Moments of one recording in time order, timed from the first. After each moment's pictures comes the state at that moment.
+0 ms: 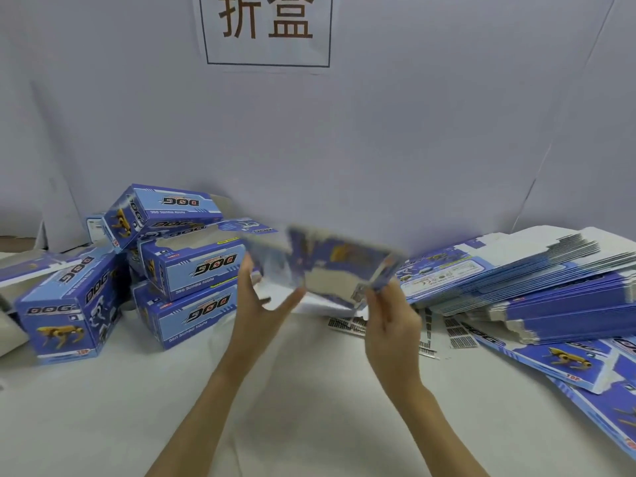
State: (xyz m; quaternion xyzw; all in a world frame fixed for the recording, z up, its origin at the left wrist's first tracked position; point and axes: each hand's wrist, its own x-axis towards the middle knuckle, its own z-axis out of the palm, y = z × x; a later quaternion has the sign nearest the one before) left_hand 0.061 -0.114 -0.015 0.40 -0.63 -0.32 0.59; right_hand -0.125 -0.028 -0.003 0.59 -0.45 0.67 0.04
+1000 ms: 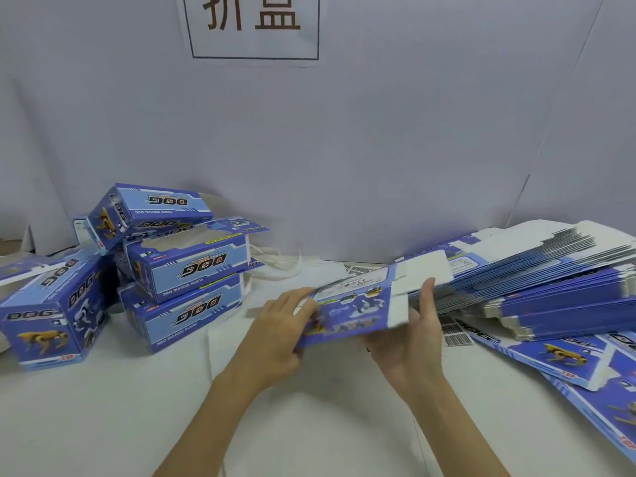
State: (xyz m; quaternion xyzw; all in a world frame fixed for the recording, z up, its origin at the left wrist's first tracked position) left_hand 0.048 -0.098 -0.022 0.34 -0.90 0.02 0.28; right_hand -0.153 -0.019 0.008 0.24 -0.25 0.73 -0.59
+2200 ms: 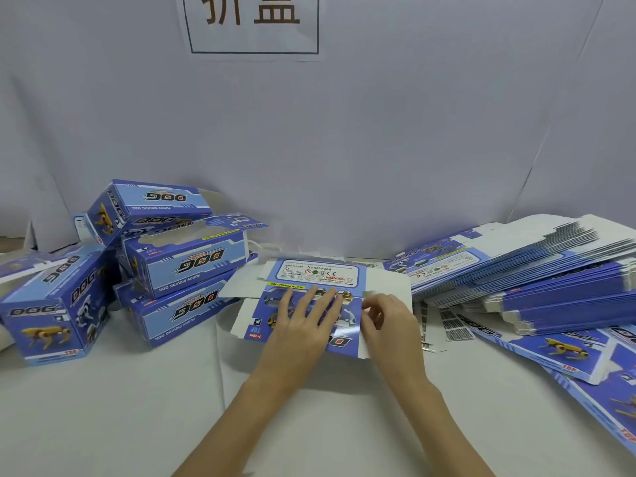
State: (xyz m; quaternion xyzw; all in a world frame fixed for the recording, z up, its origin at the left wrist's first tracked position) left_hand 0.014 -0.083 -0.031 0.40 -0.86 0.27 0.17; right_hand -0.160 -0.040 -0.034 0.57 -0.67 0.47 0.06
